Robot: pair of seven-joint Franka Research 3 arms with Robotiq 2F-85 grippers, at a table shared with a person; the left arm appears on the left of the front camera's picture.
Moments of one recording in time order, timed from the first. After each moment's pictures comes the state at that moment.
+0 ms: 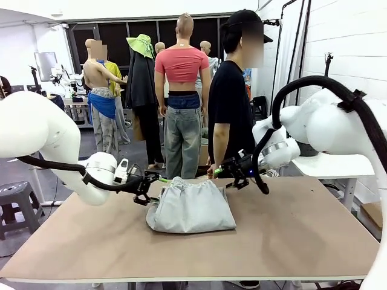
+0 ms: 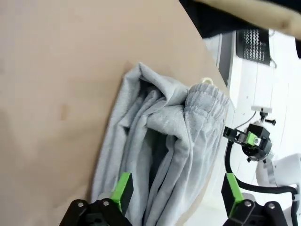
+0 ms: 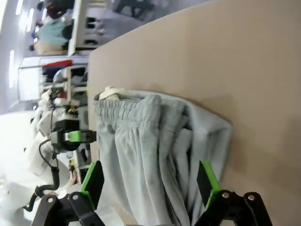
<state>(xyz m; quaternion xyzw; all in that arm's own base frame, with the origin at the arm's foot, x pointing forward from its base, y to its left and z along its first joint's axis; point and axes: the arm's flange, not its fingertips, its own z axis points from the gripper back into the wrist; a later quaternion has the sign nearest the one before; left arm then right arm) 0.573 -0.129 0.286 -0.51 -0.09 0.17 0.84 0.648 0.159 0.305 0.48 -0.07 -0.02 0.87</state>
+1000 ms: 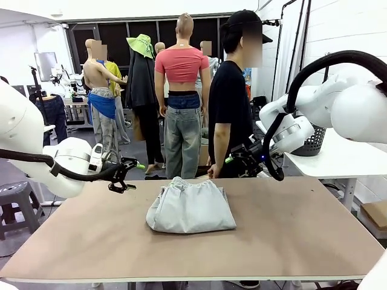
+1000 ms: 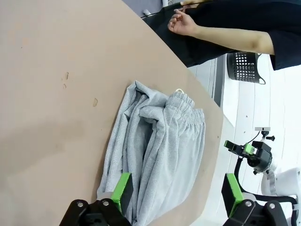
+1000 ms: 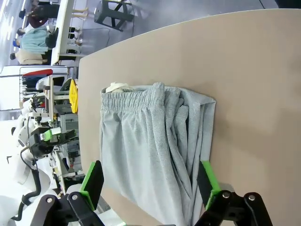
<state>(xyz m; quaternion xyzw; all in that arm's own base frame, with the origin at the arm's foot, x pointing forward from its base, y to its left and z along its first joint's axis) 0.528 -0.074 0.360 -0.49 -0.16 0.18 0.84 0.620 0.131 0.372 0.44 -0.10 -0.03 0.89</state>
